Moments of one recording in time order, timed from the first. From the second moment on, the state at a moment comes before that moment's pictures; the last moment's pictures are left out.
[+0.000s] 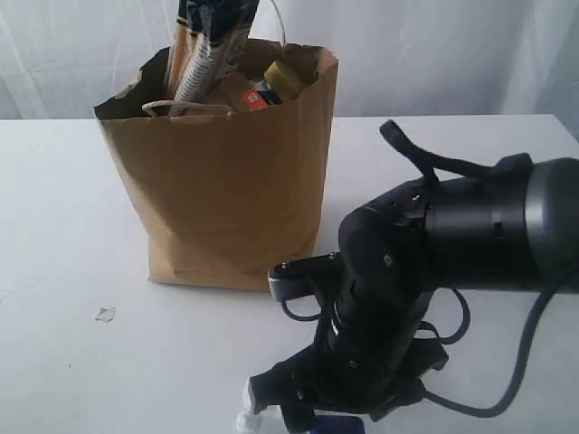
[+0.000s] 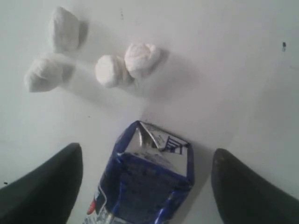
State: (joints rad) left arm 0.04 0.00 0.02 0.25 0.52 -0.08; right arm 0.84 1.66 -0.92 0.16 0.80 0.43
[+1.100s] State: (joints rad) left arm 0.04 0.00 0.02 0.25 0.52 -0.08; right arm 0.84 1.59 -0.82 0.07 0.75 0.45
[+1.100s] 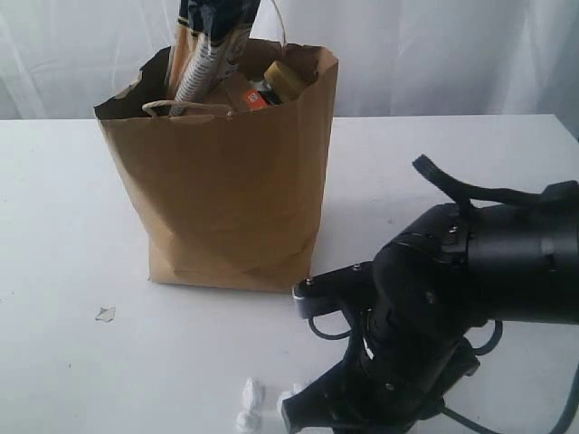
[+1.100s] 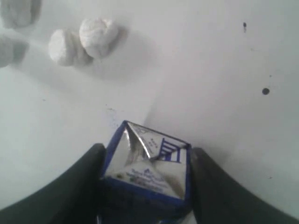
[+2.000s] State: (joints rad) left arm 0.04 0.00 0.02 0.25 0.52 -0.08; right arm 0.76 1.47 -0.82 -0.05 0.78 0.45
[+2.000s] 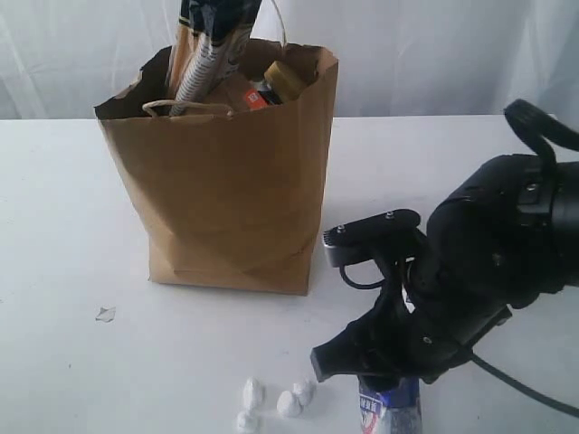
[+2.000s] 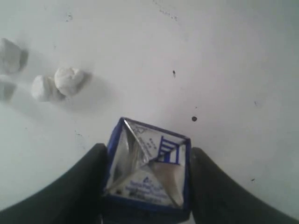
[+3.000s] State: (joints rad) left arm 0.04 0.00 0.02 0.25 0.52 -0.08; right arm 0.51 1.25 -1.33 -0.04 1.12 0.22
